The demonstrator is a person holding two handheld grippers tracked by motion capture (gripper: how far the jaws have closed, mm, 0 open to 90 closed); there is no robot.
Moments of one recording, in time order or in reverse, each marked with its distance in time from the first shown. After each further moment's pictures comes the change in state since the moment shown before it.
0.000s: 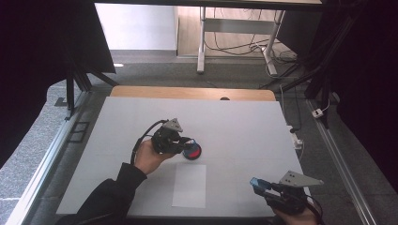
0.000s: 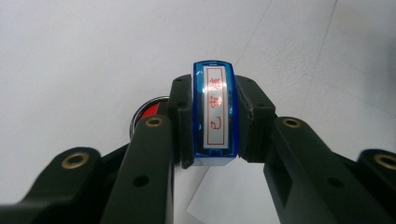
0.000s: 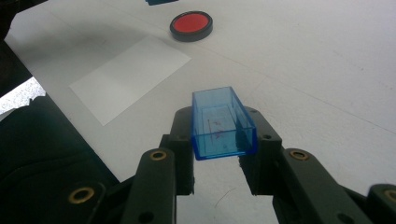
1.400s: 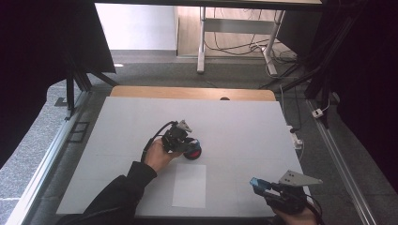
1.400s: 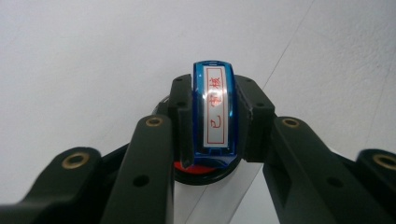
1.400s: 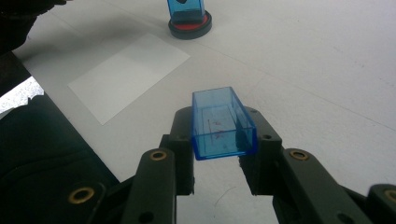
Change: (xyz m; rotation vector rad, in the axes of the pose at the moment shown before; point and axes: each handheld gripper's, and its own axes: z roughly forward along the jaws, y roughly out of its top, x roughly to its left) left arm 0.015 0.000 0.052 0.115 0.098 -0.021; right arm 0.000 0.001 0.001 0.016 -0.006 0.003
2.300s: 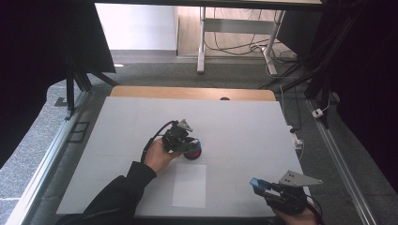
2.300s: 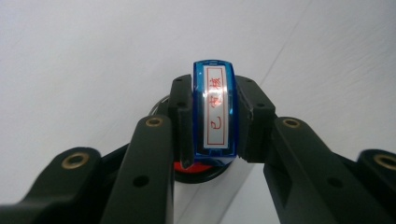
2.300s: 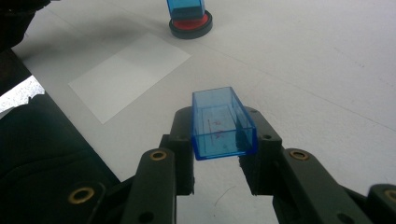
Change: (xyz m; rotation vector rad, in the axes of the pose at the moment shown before) left arm -0.002 0.005 -0.012 -0.027 -0.020 -0.033; right arm 0.000 0.000 0.000 -0.004 0.002 -0.002
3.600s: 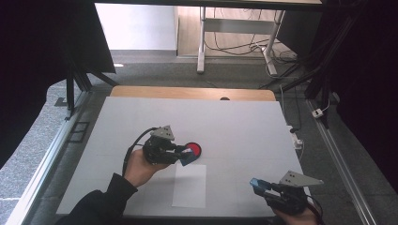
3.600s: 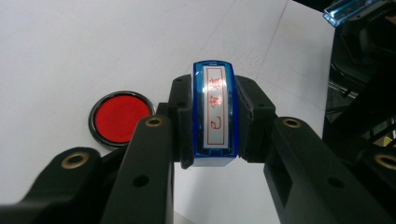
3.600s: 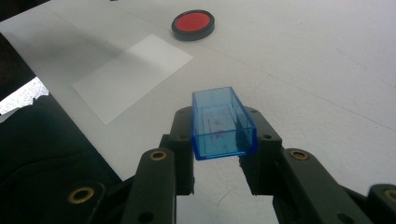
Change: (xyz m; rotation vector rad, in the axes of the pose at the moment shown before) left arm -0.038 -0.029 -0.074 -0.132 -0.163 0.048; right arm 0.000 0.000 -0.001 -0.008 0.011 0.000
